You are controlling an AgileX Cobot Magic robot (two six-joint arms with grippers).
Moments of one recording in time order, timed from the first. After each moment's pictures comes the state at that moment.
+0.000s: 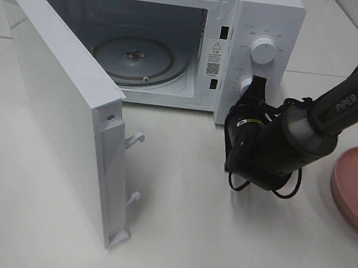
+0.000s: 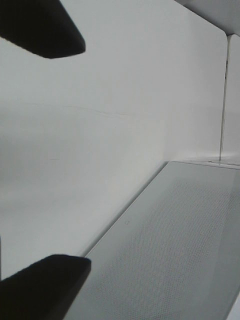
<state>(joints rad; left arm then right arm) 0.01 0.00 -0.51 -0.10 1.07 -0.01 0.58 2.22 -0.97 0.85 -0.94 1.32</state>
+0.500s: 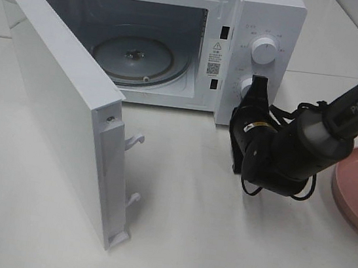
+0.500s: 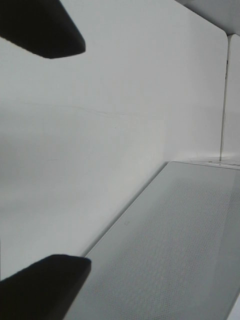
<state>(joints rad) 0.01 0.00 -0.51 -0.10 1.07 -0.01 0.56 2.19 -0.89 0.69 -0.96 1.33</state>
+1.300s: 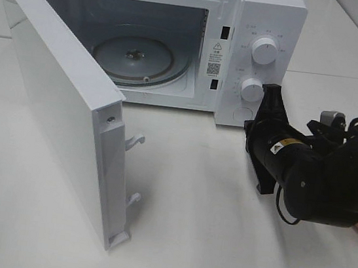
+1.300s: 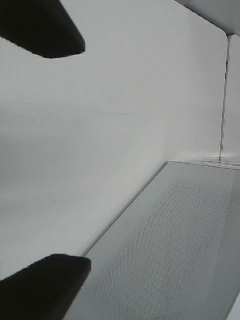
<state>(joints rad) 0.01 0.00 -0.51 -0.10 1.07 -0.01 0.56 1.98 -0.61 0.53 -0.98 1.30</state>
